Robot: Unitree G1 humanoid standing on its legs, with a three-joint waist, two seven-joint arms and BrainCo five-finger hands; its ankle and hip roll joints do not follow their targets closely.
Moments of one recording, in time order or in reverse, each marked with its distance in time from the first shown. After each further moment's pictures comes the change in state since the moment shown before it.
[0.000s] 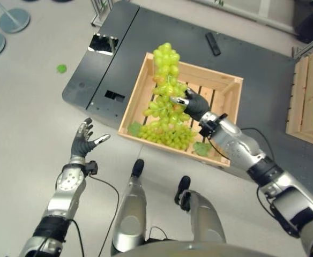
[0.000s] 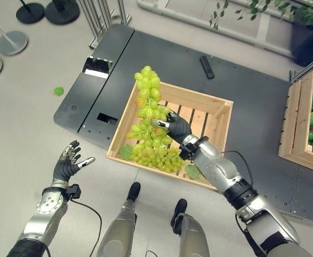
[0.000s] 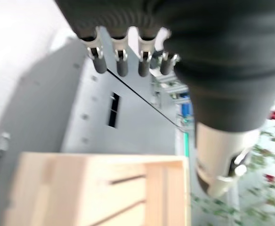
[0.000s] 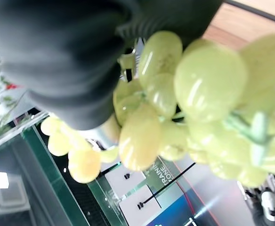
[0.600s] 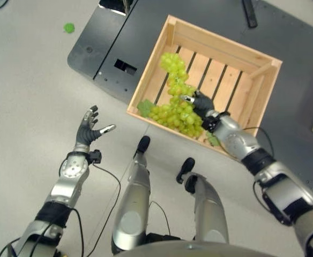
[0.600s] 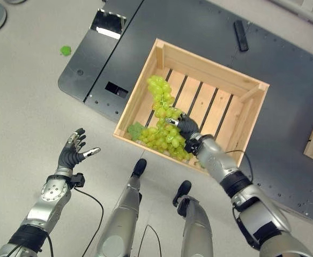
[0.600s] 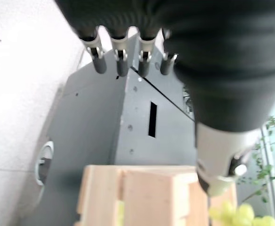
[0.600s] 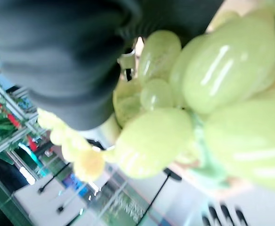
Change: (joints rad) left arm -0.113 0.056 -0.094 0.051 0.001 -0.018 0.044; right arm -0.075 0.168 0.011 0.325 -0.004 -0.008 -0.070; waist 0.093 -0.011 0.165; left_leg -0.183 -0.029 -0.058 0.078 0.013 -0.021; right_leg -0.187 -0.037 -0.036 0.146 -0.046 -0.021
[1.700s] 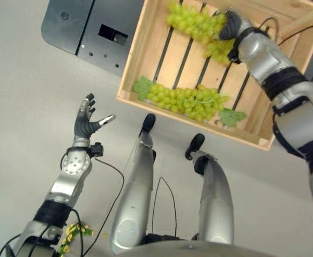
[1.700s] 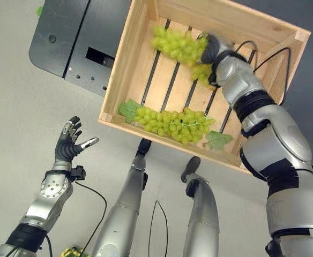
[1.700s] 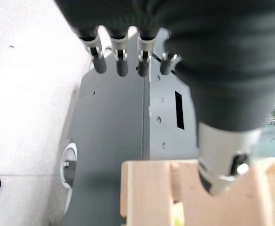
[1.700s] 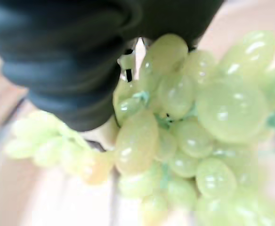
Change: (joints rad) left arm -0.007 0.026 -0.005 -0.160 0.014 0.005 0.079; right arm -0.729 -0.140 0.304 0.509 -0.863 0.046 -0.135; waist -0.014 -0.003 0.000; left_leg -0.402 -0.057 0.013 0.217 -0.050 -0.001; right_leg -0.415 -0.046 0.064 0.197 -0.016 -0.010
